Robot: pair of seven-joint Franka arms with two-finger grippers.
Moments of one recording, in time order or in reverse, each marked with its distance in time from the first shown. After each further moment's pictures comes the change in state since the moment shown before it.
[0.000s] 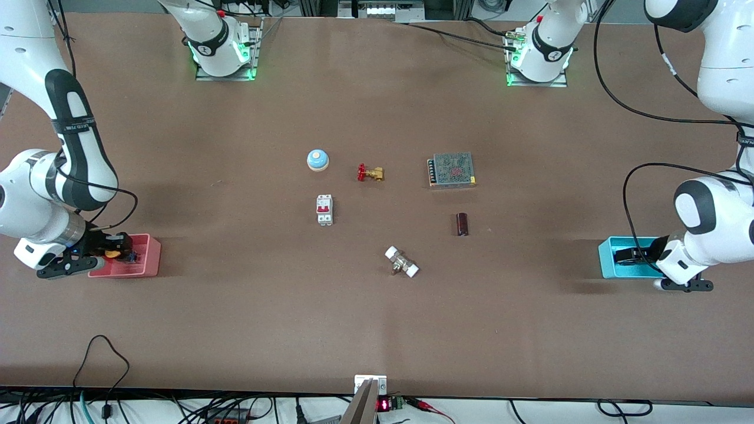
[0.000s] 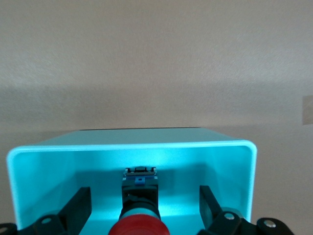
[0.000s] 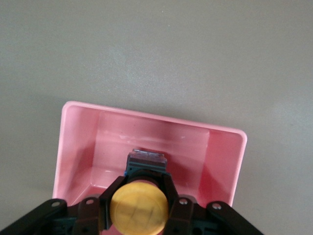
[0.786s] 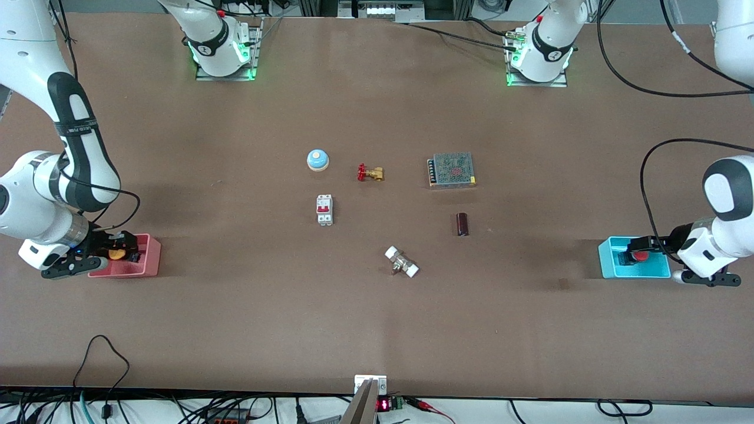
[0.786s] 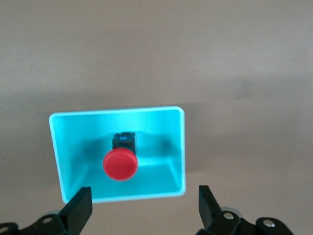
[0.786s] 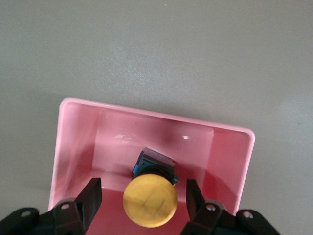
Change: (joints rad) left arm -0.032 -0.179 -0.015 0.015 0.000 -0.237 -0.007; right arm 0.000 0.010 0.001 0.000 0.000 0.001 -0.001
